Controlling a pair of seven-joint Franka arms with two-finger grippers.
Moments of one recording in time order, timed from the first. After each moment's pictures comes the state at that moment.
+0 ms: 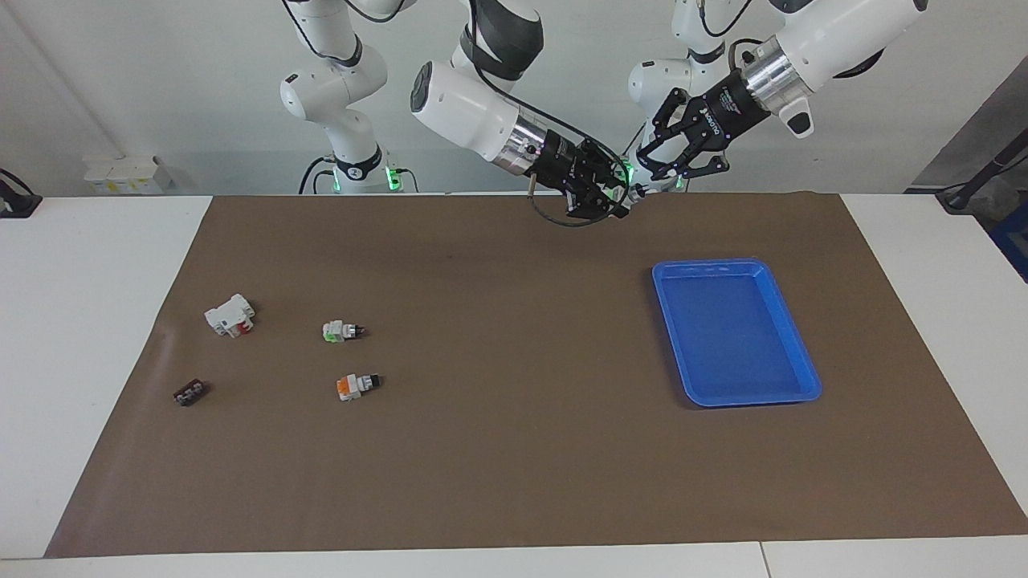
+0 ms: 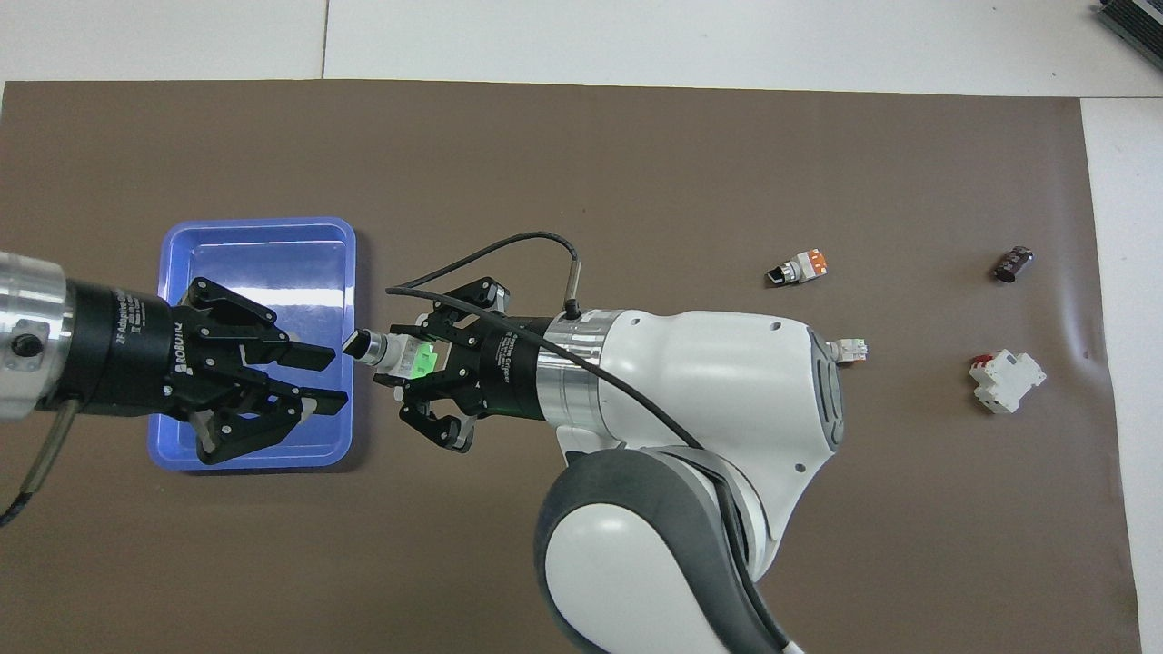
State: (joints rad) left arm -0.10 -0.20 -0.06 -1.81 -0.68 1.61 -2.21; right arm 0.70 0.13 0.00 -1.80 1.14 2.47 1.84
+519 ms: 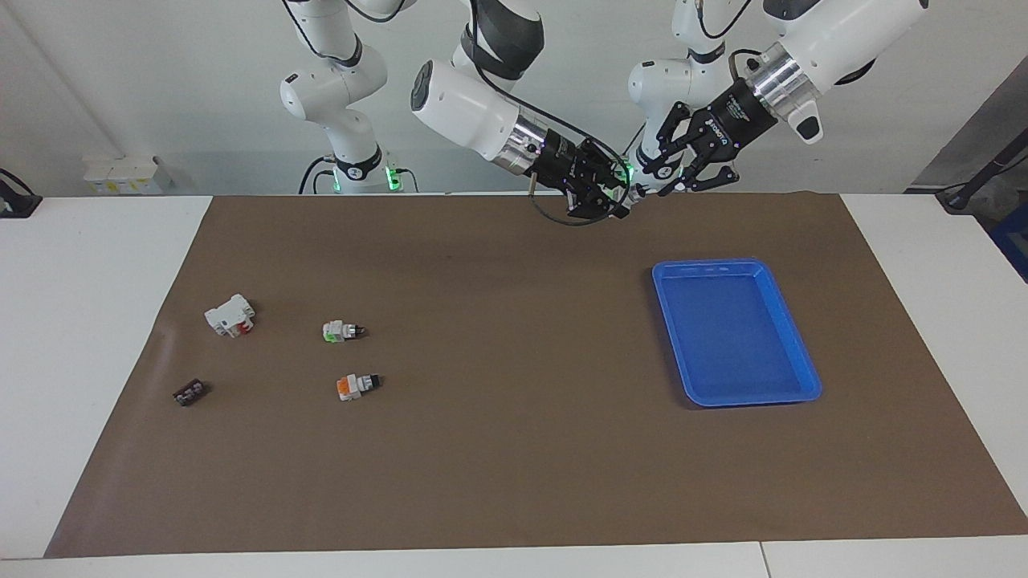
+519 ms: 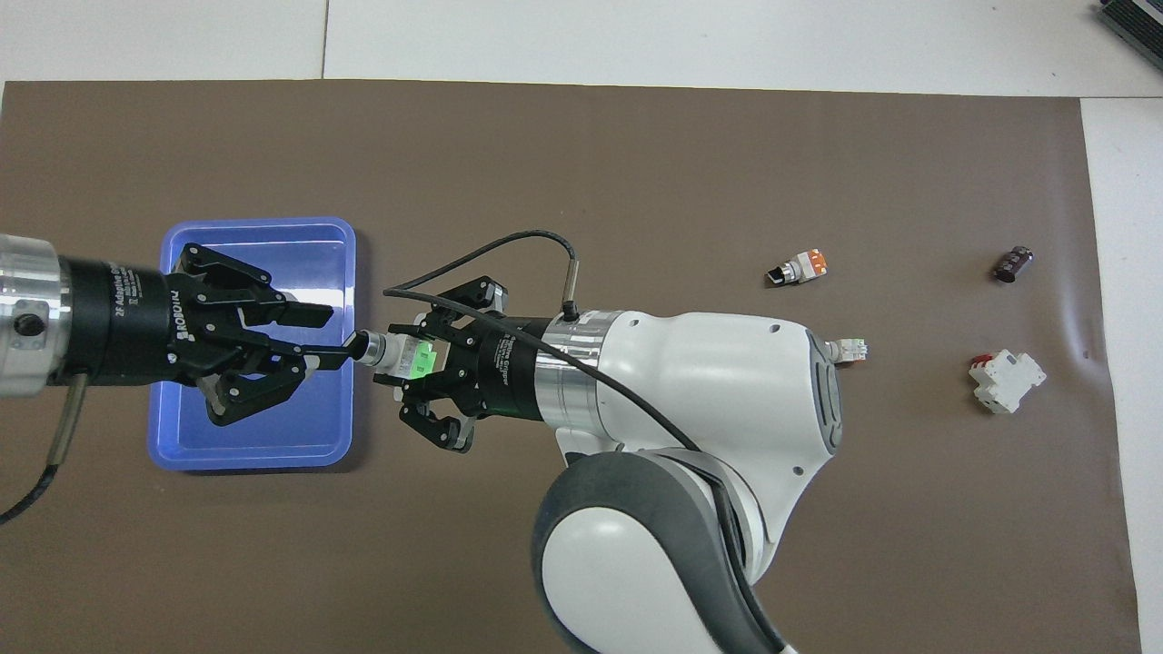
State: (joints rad) left arm -0.10 -0.20 -0.06 -1.85 -0.69 1.76 -2.18; right arm 0.70 0.13 0.00 -1.80 1.14 2.47 1.80
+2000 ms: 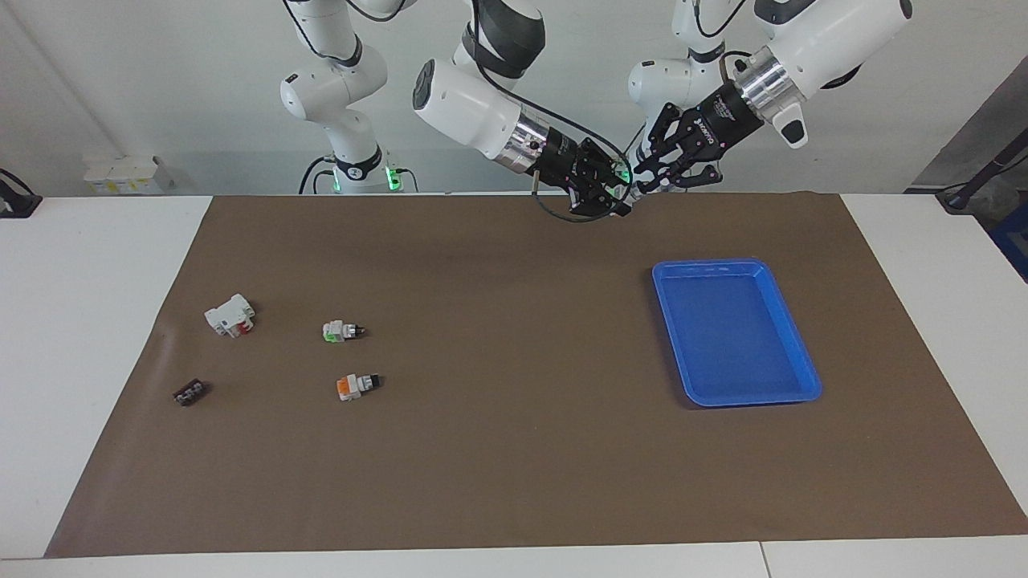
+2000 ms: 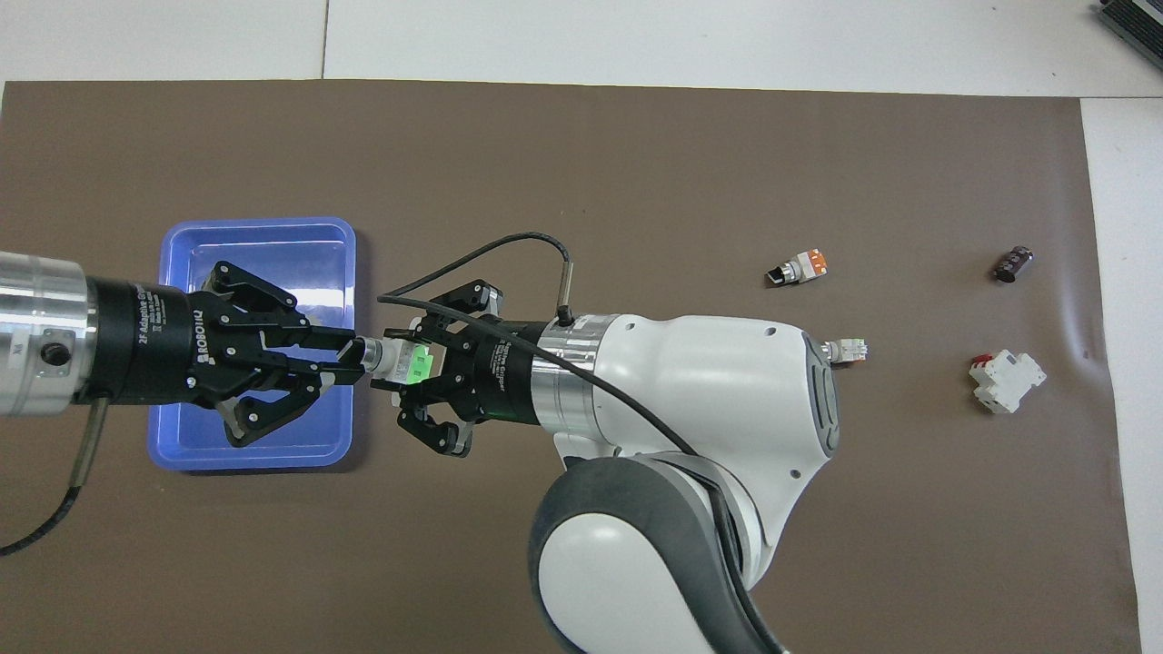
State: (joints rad) left arm -0.12 -0.23 -0.06 -1.89 -0.71 1.74 -2.07; right arm 0.71 0.13 0.00 -1.80 1.14 2.47 1.78
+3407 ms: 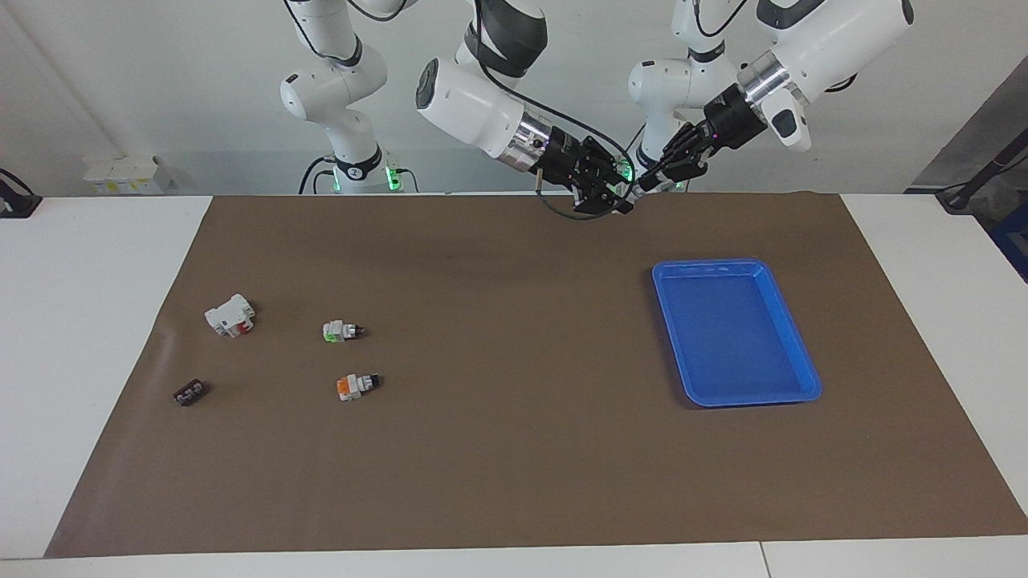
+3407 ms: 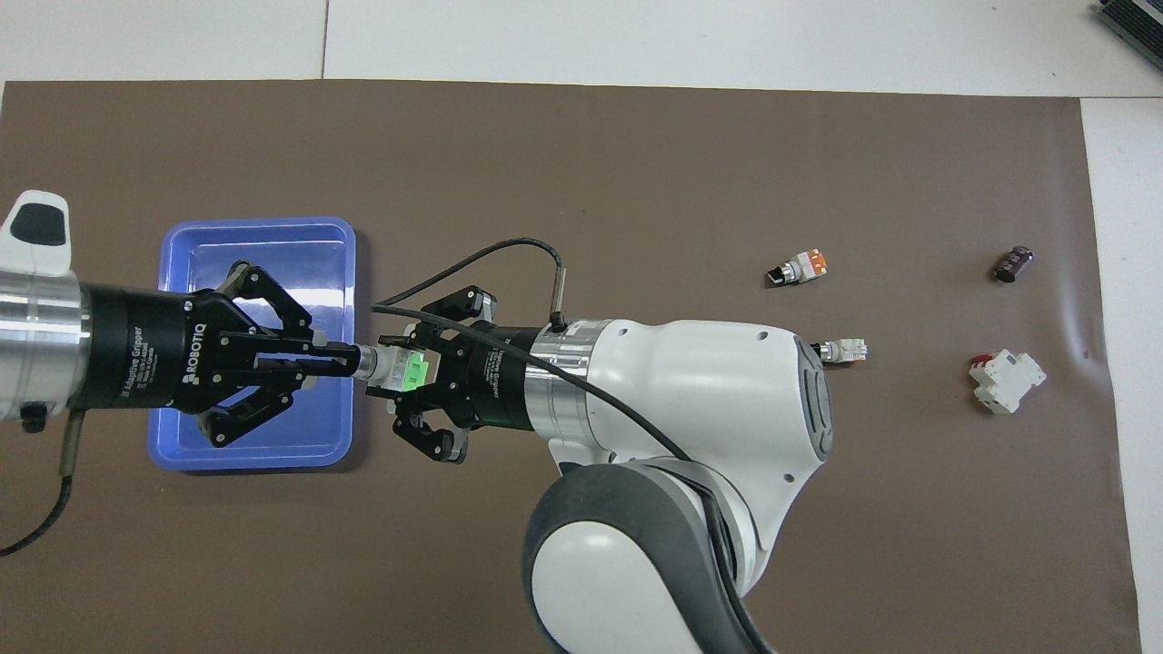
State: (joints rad) left arm -0.12 -0.24 -0.05 -1.91 -0.72 1.75 -1.12; right arm 0.71 0.13 0.00 -1.80 1.14 2.47 1.77
